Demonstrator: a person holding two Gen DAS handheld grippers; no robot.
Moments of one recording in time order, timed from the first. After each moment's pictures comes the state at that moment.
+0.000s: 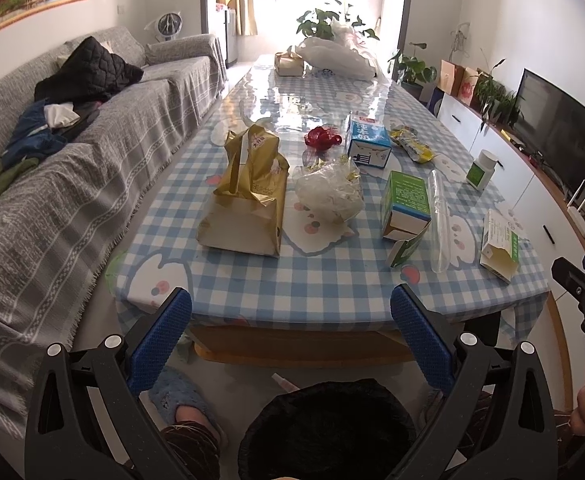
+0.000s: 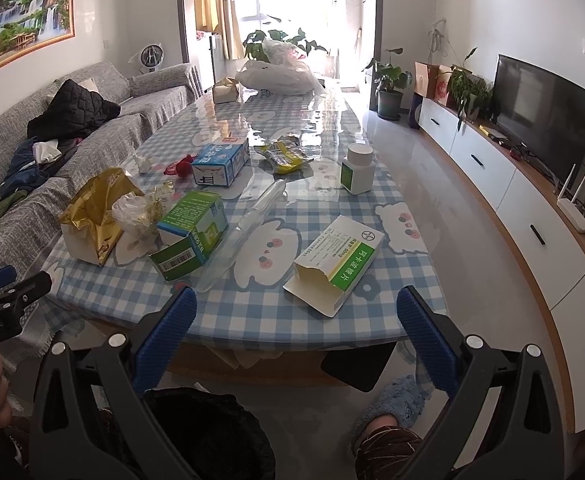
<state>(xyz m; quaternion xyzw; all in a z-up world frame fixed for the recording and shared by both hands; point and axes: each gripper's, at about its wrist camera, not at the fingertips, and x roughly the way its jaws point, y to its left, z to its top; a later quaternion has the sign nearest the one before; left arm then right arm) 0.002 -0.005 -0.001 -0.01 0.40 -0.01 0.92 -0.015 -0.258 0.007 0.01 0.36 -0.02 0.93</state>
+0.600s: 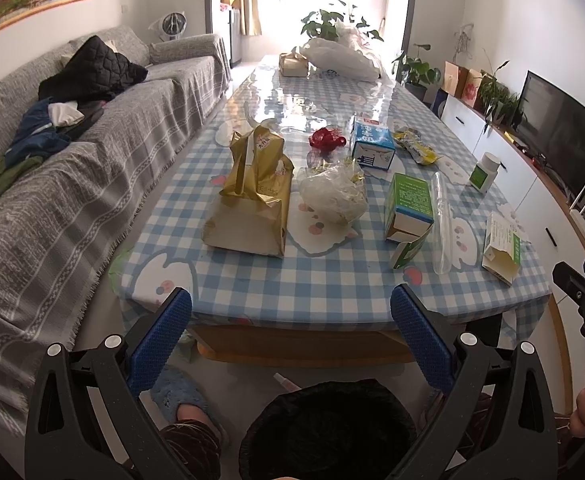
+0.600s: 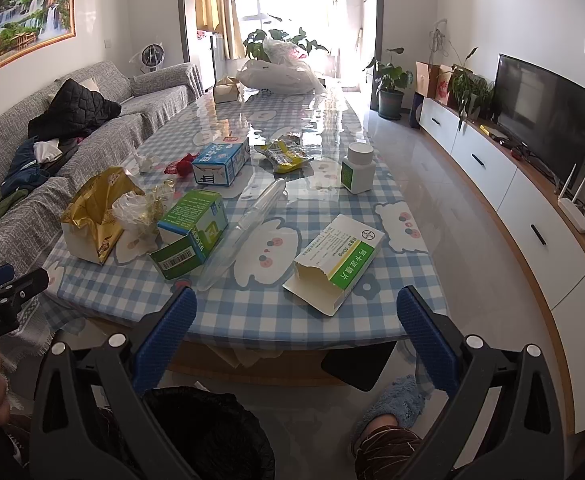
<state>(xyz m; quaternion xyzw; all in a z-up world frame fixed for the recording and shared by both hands) 0.000 -0.003 0.003 -0.02 0.40 0.00 0.92 -0.015 -0.258 0.007 0.01 0.36 -0.02 0.93</state>
